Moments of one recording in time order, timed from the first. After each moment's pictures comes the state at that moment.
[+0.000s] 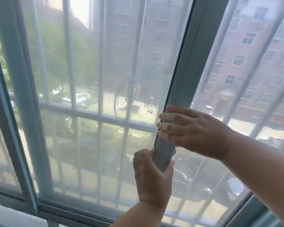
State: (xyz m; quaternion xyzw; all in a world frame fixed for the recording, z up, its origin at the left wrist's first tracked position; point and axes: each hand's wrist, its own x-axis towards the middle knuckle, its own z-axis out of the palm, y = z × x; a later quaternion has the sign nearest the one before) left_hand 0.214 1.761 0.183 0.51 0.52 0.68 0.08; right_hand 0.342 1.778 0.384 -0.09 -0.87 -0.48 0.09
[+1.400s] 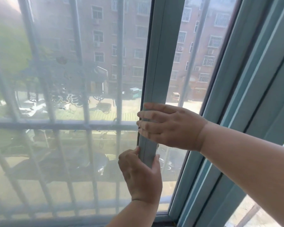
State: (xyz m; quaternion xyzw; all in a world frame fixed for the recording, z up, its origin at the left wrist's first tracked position) left_hand 0.389 1.727 0.186 0.54 0.51 0.66 0.12; right_hand 0.509 1.728 0.379 -0.15 -0.83 -0.54 0.00
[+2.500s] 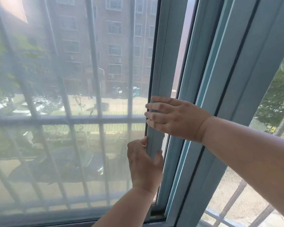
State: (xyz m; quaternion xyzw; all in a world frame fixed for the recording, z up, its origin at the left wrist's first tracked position) left_hand 0.449 1.694 0.194 0.61 0.47 0.60 0.23; right_hand 0.591 1.689 0.375 -0.23 -0.81 -0.55 -0.03
